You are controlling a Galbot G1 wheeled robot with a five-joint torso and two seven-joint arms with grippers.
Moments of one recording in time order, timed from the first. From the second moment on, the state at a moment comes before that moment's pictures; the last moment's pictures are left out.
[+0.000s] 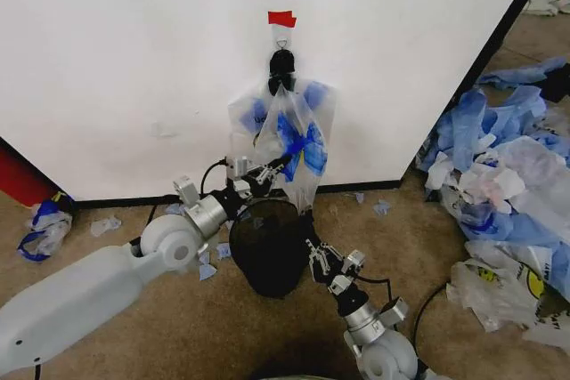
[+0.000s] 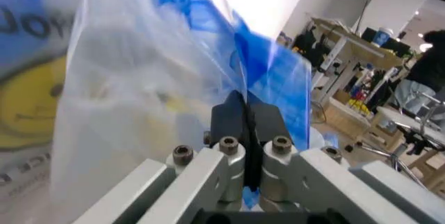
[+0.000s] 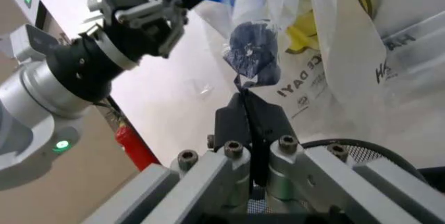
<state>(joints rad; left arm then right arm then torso) 0.53 -0.63 0.34 -1.94 -1.32 -0.17 0.08 -1.26 1.05 -0.06 1.82 0.89 0.53 -0.29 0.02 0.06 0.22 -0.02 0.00</state>
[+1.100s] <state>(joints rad) 0.92 -0.53 -0.12 -2.15 -1.29 -0.17 0.02 -1.25 1.06 -0.08 1.82 0.89 0.53 -0.29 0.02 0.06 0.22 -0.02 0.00</state>
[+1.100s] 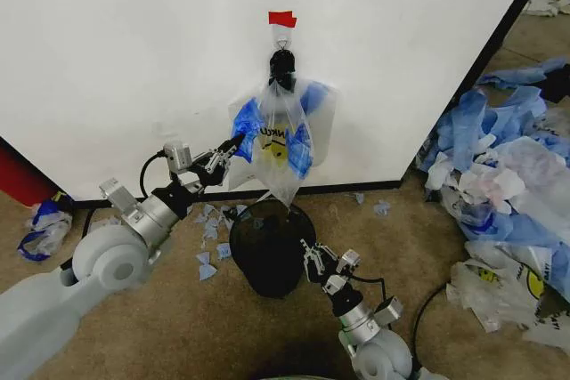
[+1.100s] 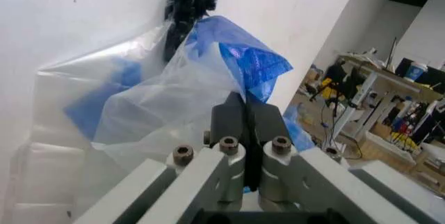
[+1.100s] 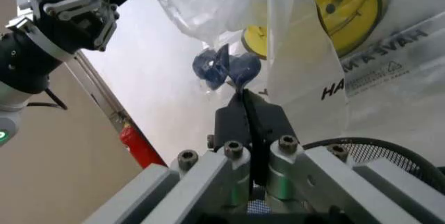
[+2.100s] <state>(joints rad) 0.99 -0.60 -0.16 -2.15 -1.18 -0.17 -0.07 -1.28 1.04 -0.04 1.85 0.88 0.53 -0.27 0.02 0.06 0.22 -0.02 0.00</state>
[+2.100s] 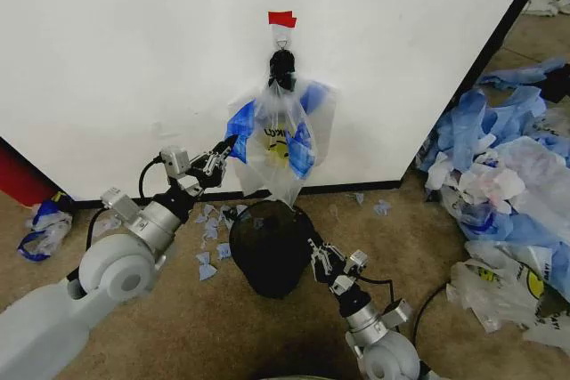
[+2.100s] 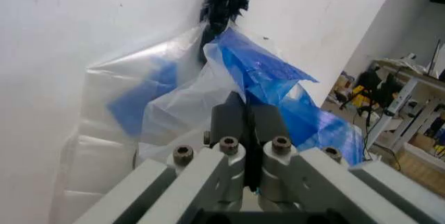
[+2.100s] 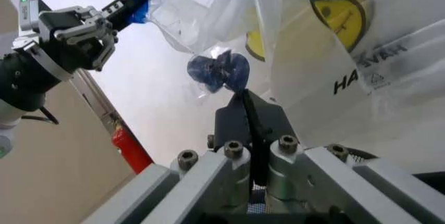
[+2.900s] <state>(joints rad) 1.01 -0.63 -0.15 -2.13 -1.15 -0.17 -0.07 -1.33 0.95 0.05 1.95 0.76 0.50 -0.23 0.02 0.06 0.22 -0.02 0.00</state>
